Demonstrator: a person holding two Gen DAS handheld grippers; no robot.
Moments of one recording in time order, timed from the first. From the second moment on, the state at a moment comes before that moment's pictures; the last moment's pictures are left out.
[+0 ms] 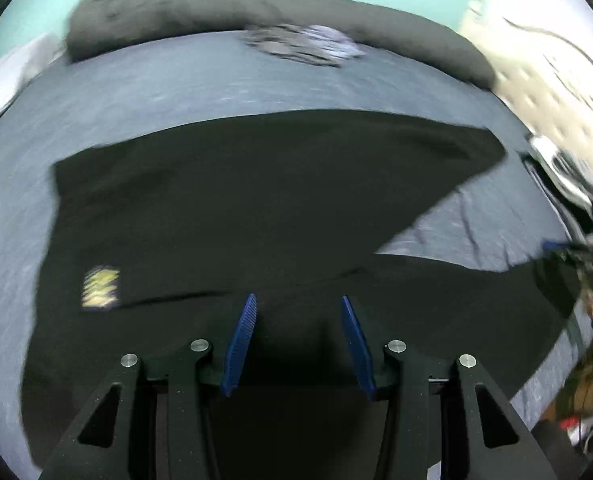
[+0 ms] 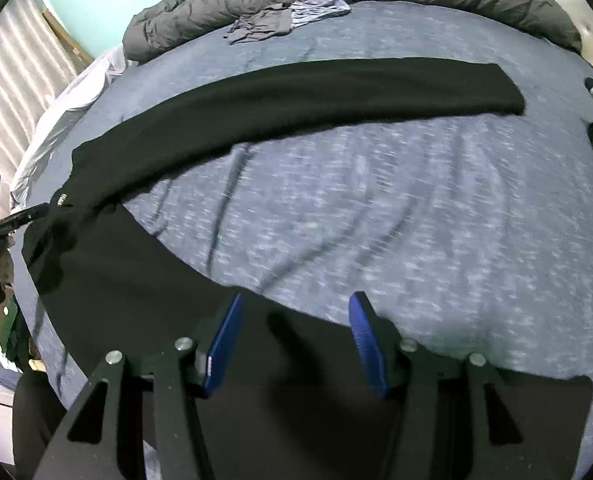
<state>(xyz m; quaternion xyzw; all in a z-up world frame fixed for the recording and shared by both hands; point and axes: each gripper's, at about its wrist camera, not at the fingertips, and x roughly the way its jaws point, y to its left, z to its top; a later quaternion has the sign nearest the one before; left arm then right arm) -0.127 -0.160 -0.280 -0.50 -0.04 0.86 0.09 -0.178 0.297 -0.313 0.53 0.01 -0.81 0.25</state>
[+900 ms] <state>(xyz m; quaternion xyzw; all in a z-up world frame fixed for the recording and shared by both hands) -0.124 -0.126 -0.298 -0.46 -0.11 0.88 0.03 -0.160 0.082 -0.335 0.55 0.18 -0.72 0.38</state>
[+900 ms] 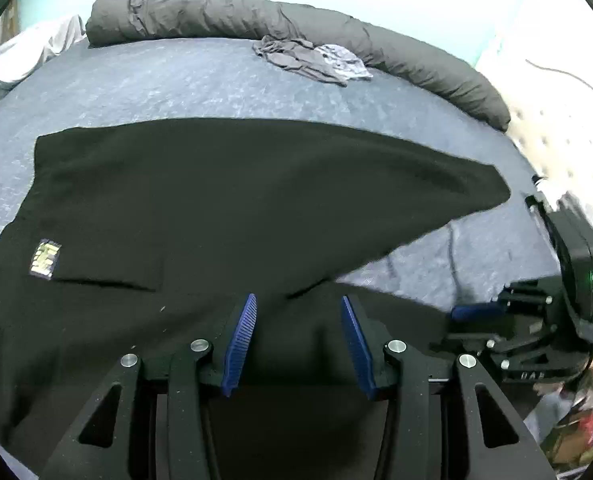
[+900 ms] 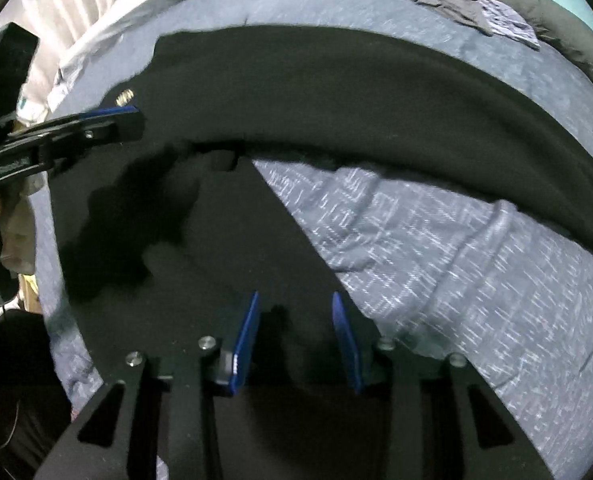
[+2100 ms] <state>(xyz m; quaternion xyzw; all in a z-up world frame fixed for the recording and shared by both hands) -0.104 -0.142 -0.343 -0.46 -0.11 0.88 0.01 -0.212 0.093 -0.341 0.57 0.14 -0.74 0.34</state>
